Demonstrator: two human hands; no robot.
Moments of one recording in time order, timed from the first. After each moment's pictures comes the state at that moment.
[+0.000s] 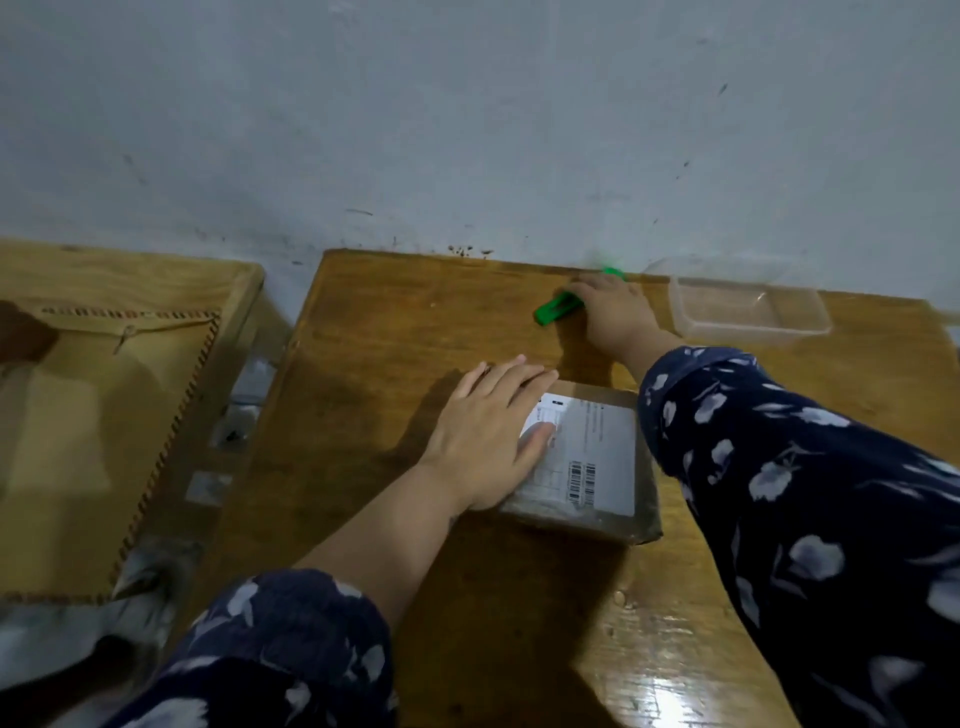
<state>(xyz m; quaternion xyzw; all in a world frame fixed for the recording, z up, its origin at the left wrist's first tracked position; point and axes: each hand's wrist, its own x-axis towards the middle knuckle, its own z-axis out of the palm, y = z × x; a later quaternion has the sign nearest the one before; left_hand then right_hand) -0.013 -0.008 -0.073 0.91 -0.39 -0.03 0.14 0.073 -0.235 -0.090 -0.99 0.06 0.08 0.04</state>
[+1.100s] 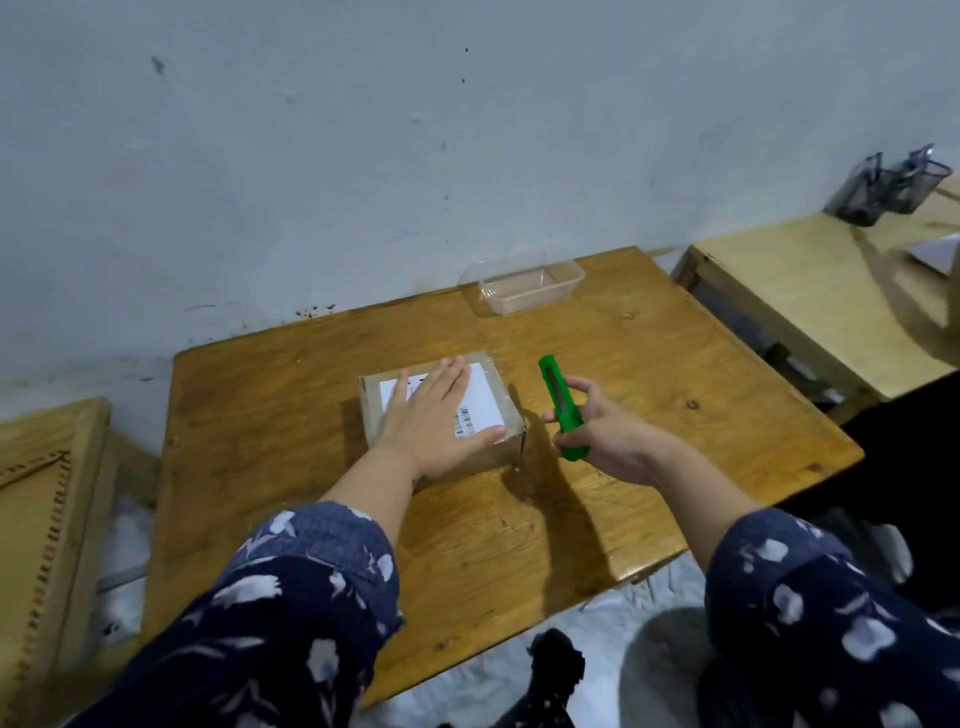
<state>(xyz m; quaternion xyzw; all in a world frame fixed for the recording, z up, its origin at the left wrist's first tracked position) -0.041 -0.037 -0.064 0.86 -0.50 -0.09 0.04 -0.204 -0.192 -0.033 -0.62 0.37 0.02 0.70</state>
